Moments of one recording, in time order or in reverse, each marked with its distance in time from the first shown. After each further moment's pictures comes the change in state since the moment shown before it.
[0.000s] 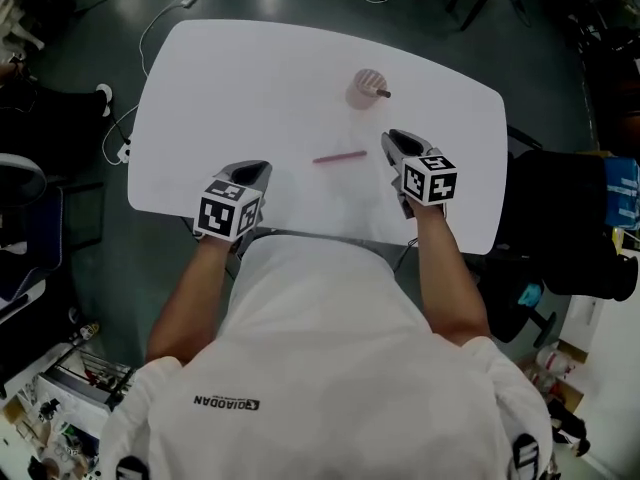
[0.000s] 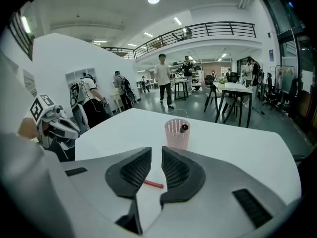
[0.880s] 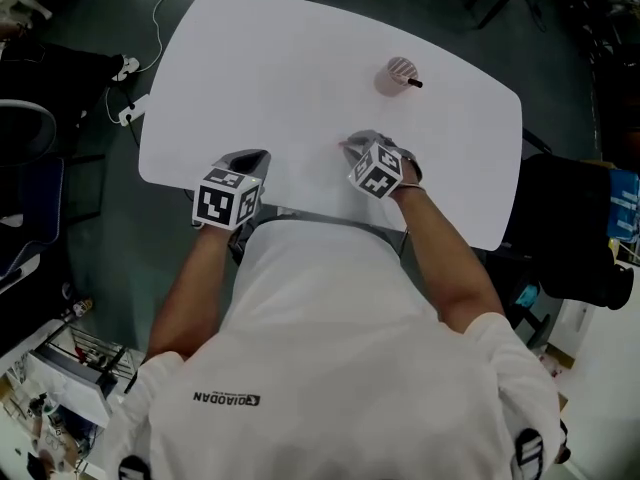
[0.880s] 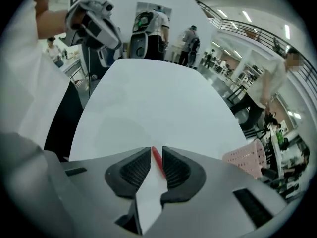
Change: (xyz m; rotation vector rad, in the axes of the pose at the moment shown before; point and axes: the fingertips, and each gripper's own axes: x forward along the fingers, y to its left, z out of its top) left arm -0.029 0.038 -0.044 -0.086 0.004 0.038; right arm 0.092 0.126 -0.105 -0.857 0.431 0.233
